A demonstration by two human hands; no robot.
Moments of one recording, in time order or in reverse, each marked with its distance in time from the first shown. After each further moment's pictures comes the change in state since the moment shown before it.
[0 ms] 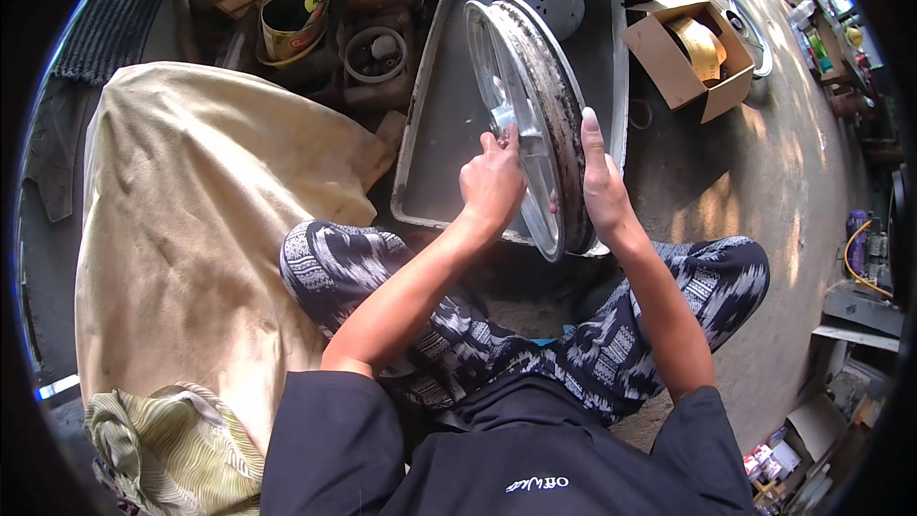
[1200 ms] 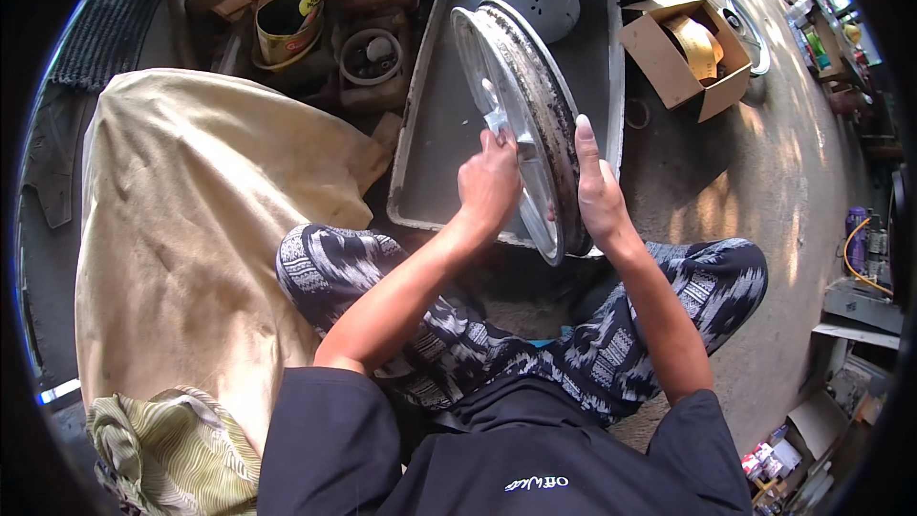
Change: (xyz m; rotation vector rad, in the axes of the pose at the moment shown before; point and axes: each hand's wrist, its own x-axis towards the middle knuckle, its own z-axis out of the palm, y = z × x) left_hand 0.007 -0.001 0.005 -0.033 0.067 0.061; right_hand -0.003 0.000 -0.006 -0.029 0.012 0.023
